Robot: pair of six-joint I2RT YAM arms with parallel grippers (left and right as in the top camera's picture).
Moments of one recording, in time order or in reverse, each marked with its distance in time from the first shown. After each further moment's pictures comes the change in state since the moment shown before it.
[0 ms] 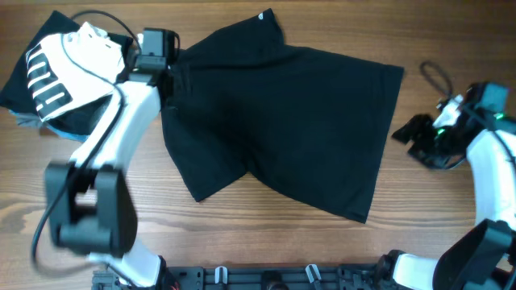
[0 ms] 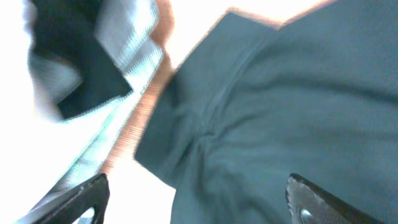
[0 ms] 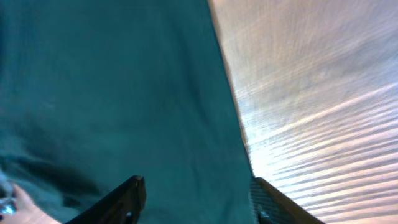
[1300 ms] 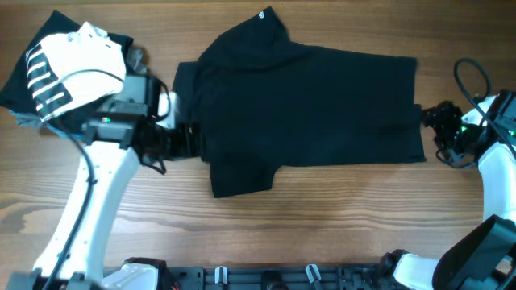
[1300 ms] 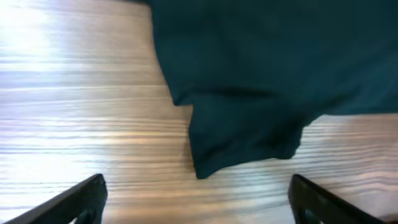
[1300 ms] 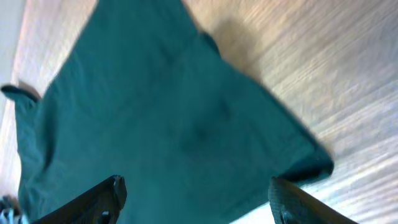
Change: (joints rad) left arm -0.021 -0.436 -0.240 -0.495 0.499 -0.004; right arm -0.143 -0.003 -0.087 0.333 -0.037 0.116
